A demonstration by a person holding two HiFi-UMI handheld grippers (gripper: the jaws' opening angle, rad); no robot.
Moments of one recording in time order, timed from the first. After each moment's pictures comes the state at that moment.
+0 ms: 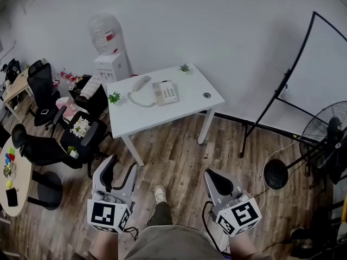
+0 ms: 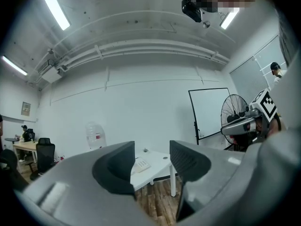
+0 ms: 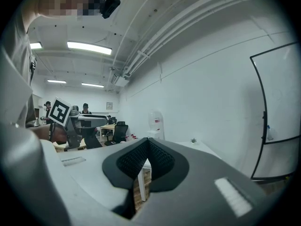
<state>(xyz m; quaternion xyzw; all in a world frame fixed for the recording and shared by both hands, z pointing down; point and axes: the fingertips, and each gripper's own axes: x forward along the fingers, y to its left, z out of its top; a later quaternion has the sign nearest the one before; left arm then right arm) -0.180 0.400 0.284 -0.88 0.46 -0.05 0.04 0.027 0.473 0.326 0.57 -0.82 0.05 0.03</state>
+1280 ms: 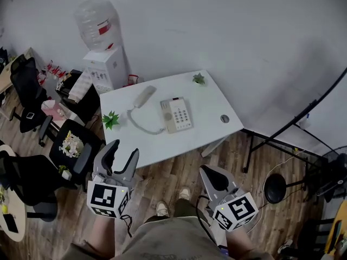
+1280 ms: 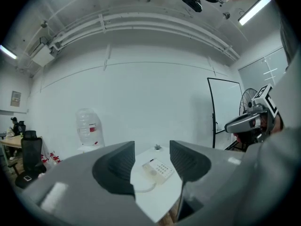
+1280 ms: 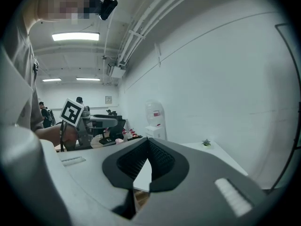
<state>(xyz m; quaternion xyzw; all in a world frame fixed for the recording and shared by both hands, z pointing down) -0.195 0.024 0.325 -0.89 0.44 -0.09 0.00 -0.009 0.123 0.348 0.54 -0.83 0.09 0.07</state>
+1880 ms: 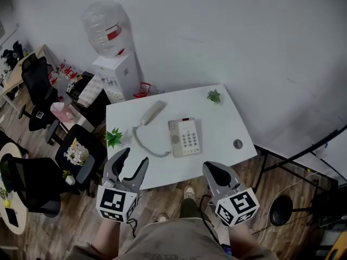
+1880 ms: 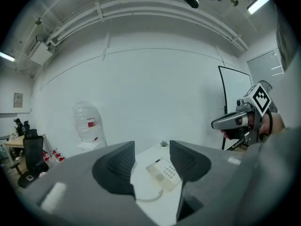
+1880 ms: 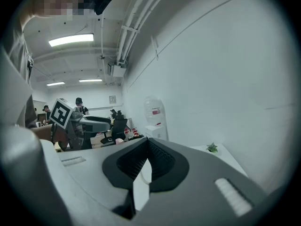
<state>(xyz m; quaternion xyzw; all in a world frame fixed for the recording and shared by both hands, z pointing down) -0.137 -0.085 0.357 -0.88 0.46 -0.13 -0.02 0.050 -0.038 0.373 0.50 -0.86 0.11 0.07</state>
